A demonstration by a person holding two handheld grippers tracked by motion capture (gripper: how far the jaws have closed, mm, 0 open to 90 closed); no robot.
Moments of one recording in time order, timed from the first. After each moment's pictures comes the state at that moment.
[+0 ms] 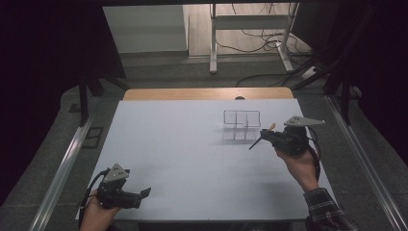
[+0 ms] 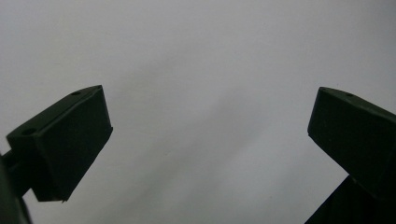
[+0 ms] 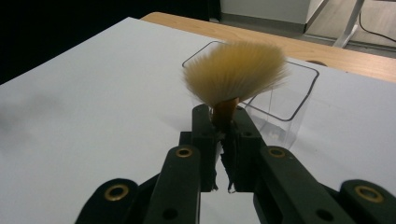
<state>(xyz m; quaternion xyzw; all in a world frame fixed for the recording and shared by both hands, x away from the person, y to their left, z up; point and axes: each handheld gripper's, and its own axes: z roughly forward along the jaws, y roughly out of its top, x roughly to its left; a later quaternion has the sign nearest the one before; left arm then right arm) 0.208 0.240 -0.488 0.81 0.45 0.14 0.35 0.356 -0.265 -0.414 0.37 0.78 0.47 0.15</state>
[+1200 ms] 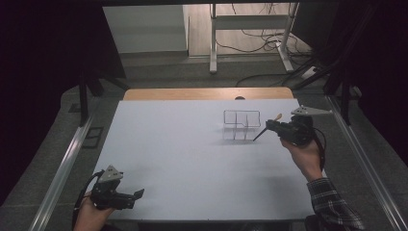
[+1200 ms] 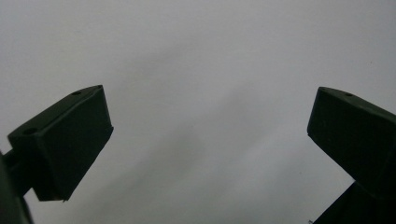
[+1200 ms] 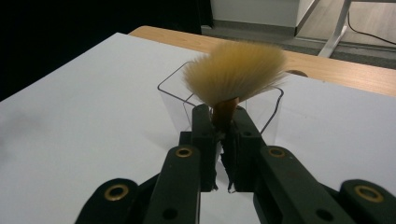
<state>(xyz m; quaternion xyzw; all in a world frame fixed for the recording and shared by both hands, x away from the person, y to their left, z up) 0.208 0.257 -0.500 0.81 0.47 0.13 0.33 0.378 -0.280 -0.401 0.39 0.77 0.48 0.15</state>
